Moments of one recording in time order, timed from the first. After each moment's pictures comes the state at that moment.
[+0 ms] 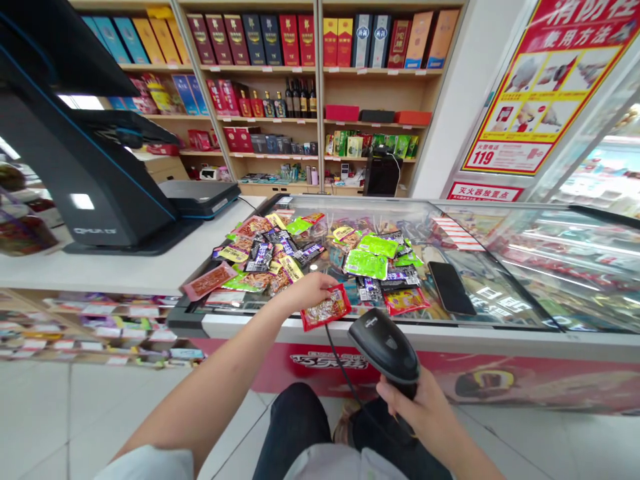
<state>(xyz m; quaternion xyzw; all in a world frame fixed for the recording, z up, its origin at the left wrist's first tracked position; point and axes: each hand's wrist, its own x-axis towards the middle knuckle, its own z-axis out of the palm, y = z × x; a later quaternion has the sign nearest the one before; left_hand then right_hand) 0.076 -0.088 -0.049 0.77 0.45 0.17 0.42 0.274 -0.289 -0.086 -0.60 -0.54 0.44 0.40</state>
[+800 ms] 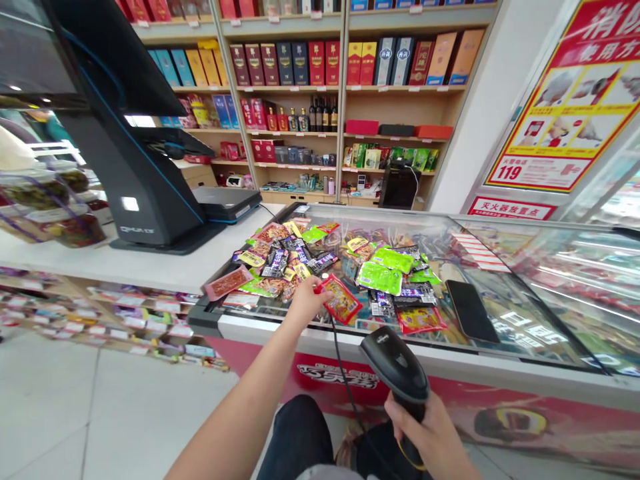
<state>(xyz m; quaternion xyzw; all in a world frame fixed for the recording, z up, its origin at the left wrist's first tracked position) 0.063 -0.095 -0.076 0.58 0.62 0.40 0.36 0.272 -0.283 -0.107 -0.59 -0.52 0.47 0.41</state>
